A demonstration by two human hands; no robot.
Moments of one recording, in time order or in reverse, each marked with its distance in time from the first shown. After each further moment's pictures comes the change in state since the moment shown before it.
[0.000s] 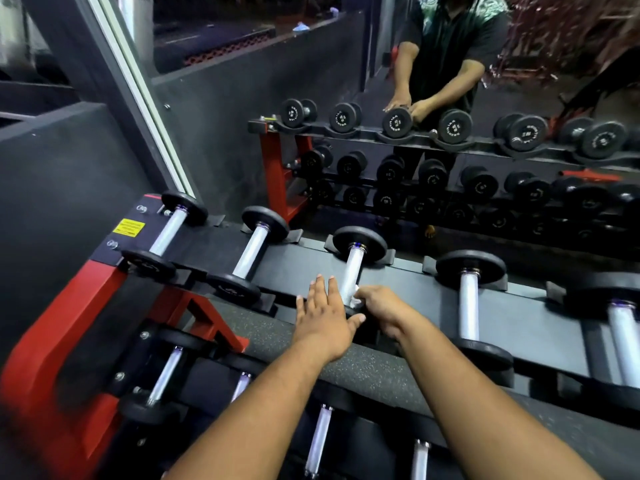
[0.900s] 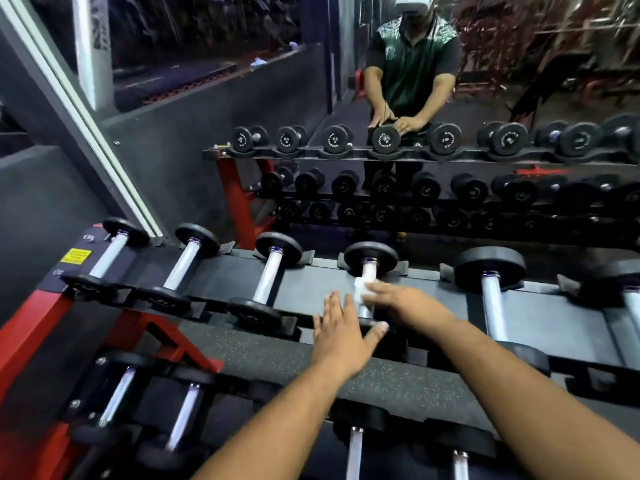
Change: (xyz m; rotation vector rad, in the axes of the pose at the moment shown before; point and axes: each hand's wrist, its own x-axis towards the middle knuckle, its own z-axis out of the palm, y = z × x) left_hand -0.048 0.188 0.072 -0.113 0.077 0.107; right_hand -0.086 0.042 -0.238 -1.246 -0.040 -0.723
